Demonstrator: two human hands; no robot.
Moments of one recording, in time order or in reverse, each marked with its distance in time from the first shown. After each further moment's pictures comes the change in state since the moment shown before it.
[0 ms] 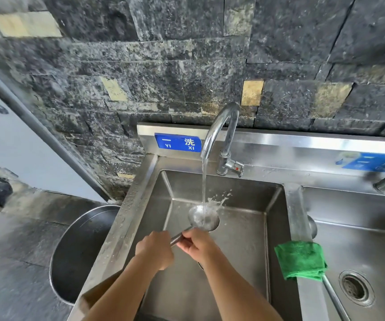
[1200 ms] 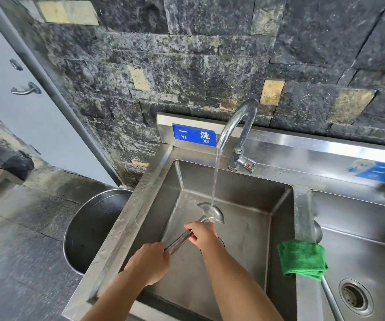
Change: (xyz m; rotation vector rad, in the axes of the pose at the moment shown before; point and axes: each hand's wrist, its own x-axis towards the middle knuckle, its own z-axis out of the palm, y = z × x) left_hand -0.059 -0.035 0.050 -0.263 0.061 -0.016; right_hand -0.005 0.016 -0.002 -0.564 0.325 -0.192
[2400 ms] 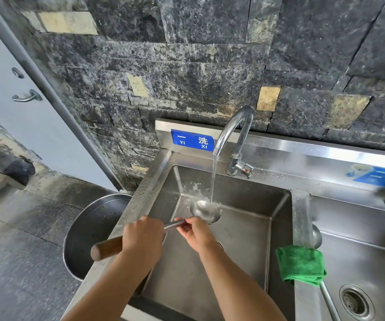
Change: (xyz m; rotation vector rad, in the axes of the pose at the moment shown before) left_hand -0.015 0.040 -0.078 0.506 0.226 -0.006; right_hand -0.012 -0.020 0.007 0.624 -0.388 0.063
